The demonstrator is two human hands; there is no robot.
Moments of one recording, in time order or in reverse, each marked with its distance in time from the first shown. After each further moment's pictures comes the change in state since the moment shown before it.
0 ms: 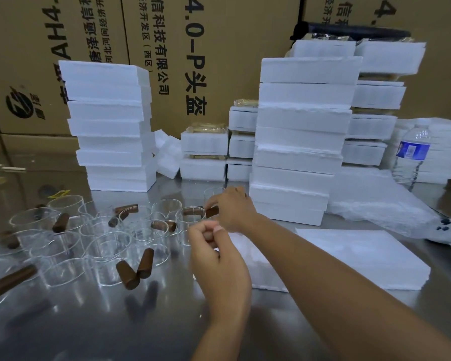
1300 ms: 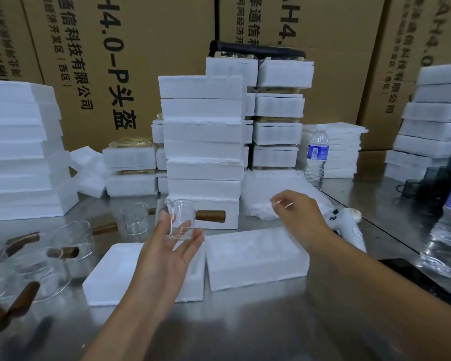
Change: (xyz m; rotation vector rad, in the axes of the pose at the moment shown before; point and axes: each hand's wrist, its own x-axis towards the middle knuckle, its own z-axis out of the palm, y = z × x) left_hand -0.019 0.014 0.050 -0.669 -0.582 -0.658; right_hand -0.151 0.220 -0.063 0.545 0.542 0.402
